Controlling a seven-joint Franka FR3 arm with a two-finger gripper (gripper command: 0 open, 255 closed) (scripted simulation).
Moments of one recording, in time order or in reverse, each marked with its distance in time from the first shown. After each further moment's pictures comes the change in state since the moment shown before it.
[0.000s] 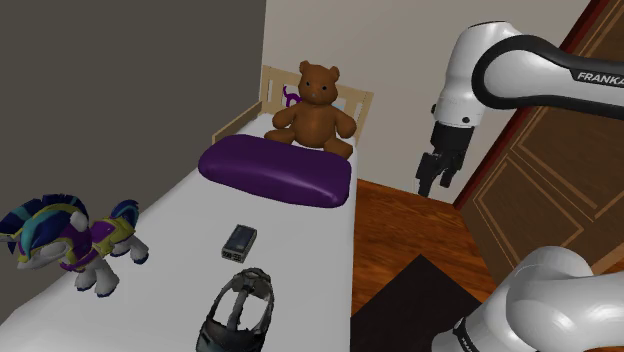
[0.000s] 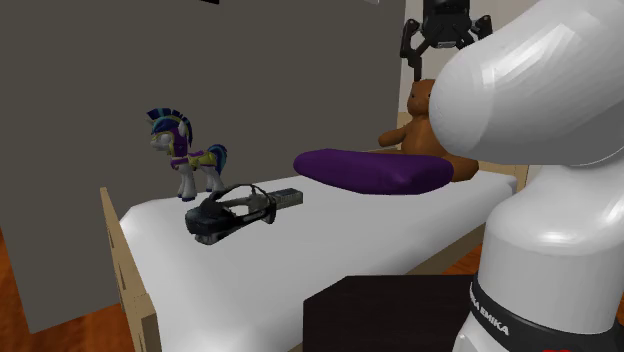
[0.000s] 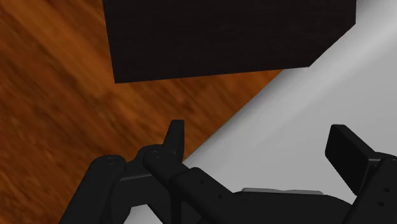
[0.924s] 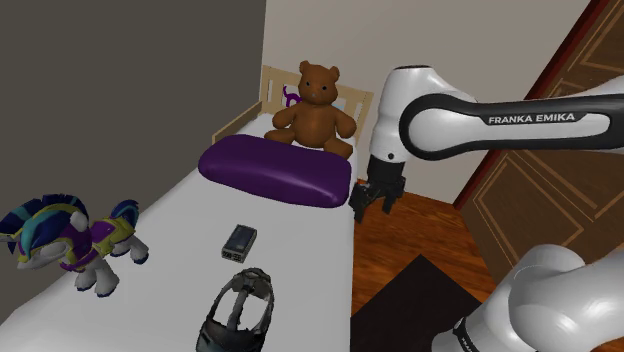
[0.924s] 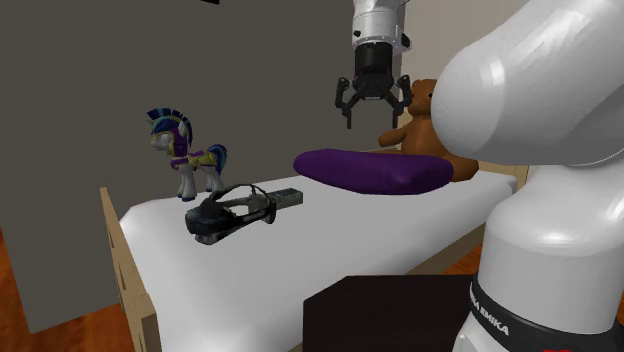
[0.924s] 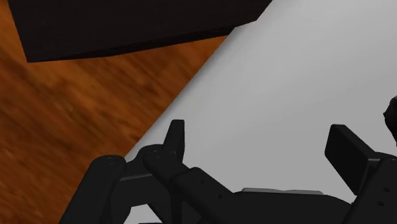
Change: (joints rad) arm 0.065 0.233 0.199 -0.069 0.146 0.366 0.260
